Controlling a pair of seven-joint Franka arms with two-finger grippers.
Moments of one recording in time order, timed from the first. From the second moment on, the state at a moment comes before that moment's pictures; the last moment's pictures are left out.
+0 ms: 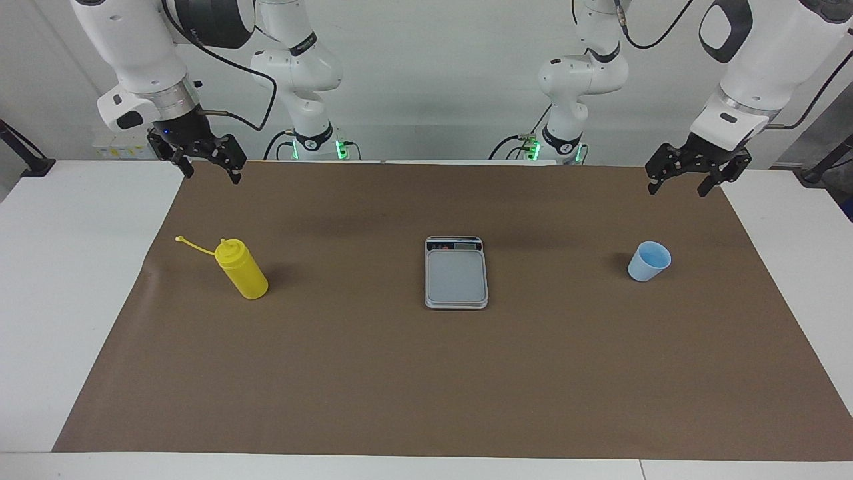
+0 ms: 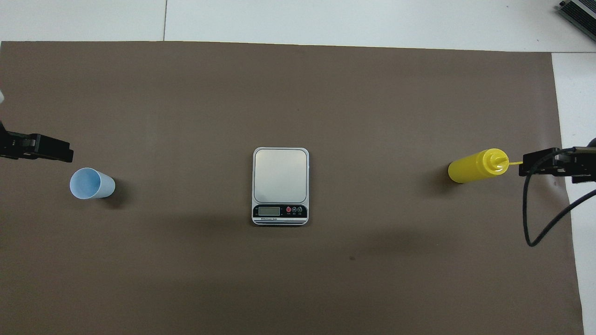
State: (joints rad) left arm 0.05 -0.04 -0.10 -1.65 -0.02 1.61 0.07; right arm -0.06 -0.10 -0.01 -1.73 -0.02 1.61 0.09
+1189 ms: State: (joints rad) left arm 0.23 -0.08 -0.08 -1.88 -0.02 1.82 0.28; right arm -0.06 -0.10 -0.01 -1.73 -0.02 1.62 0.09
